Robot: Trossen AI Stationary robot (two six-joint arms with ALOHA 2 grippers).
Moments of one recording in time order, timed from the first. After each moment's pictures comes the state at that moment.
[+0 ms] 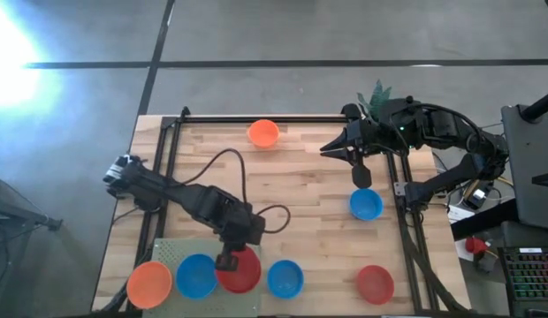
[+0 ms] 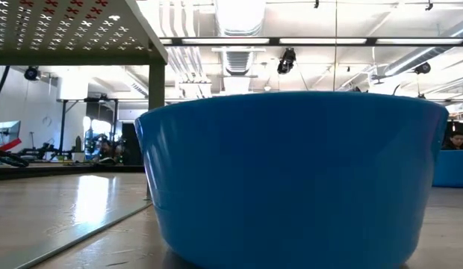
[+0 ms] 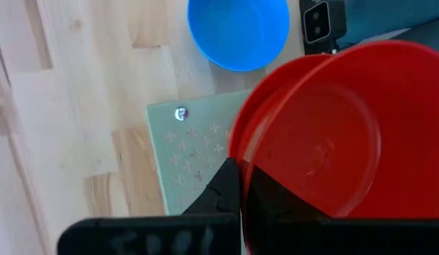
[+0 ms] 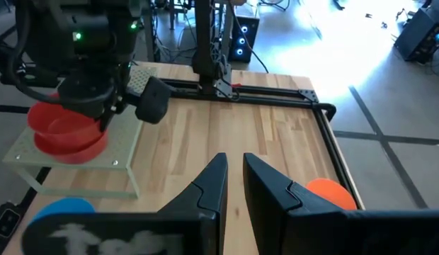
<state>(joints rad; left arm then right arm) -0.39 1.70 1.73 -1.20 0.19 -0.29 0.00 1.30 1.75 -0.91 0.00 -0.06</state>
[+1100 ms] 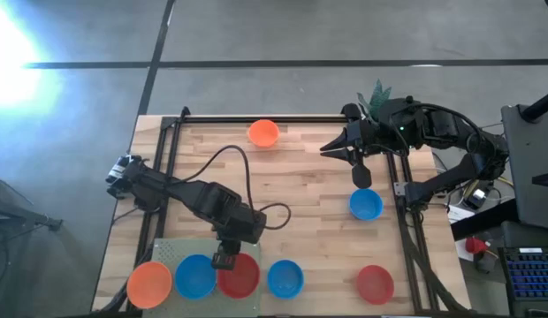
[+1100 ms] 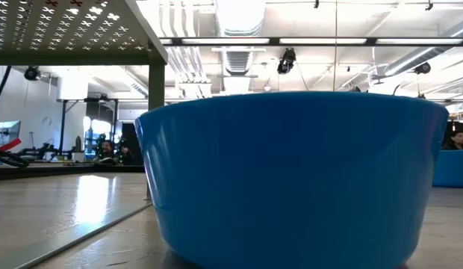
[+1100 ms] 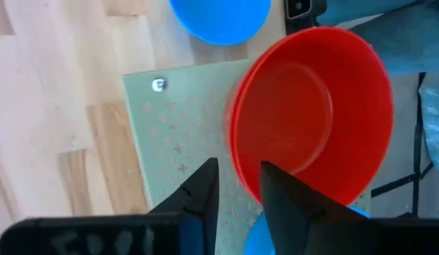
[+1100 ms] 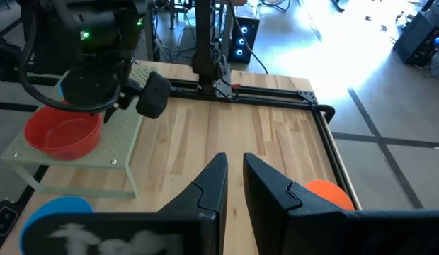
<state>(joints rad) -0.36 1.72 1.79 -1.31 0.29 -0.29 0.00 1.30 1.75 -0.91 0.00 -0.08</state>
